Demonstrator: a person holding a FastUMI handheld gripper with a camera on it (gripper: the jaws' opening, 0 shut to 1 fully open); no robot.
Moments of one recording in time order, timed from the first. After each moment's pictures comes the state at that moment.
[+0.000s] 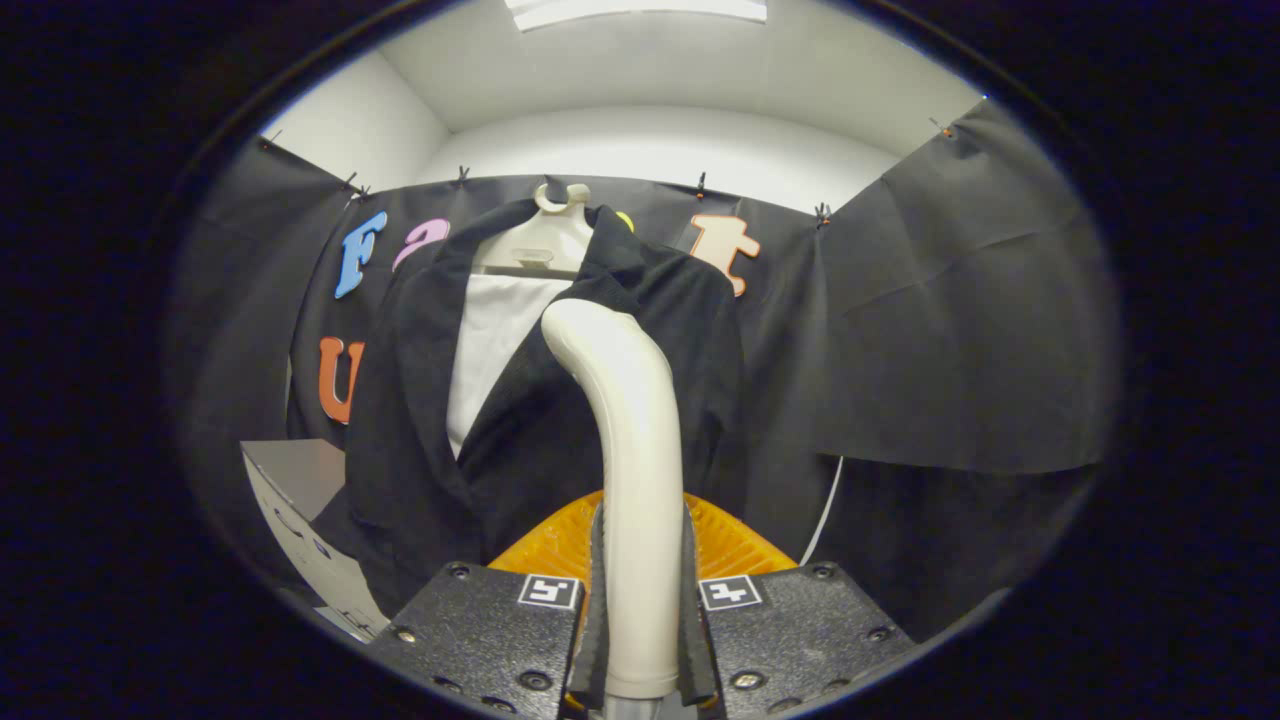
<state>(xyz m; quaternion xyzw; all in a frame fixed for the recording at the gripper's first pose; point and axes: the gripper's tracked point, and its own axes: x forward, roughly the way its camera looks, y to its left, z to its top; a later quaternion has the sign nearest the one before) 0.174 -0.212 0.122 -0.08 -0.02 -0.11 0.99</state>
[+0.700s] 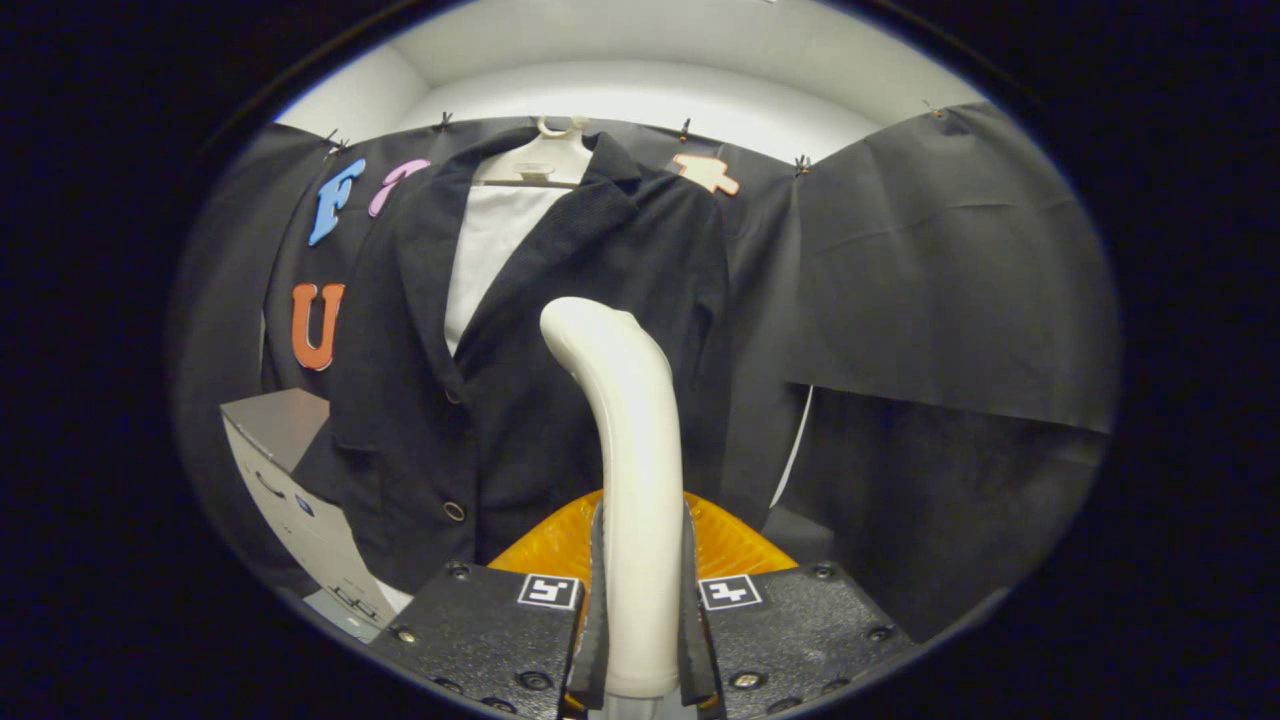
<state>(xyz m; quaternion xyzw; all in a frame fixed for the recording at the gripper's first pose) 0.141 -0.207 0.050 -0.08 0.07 -0.17 0.98</state>
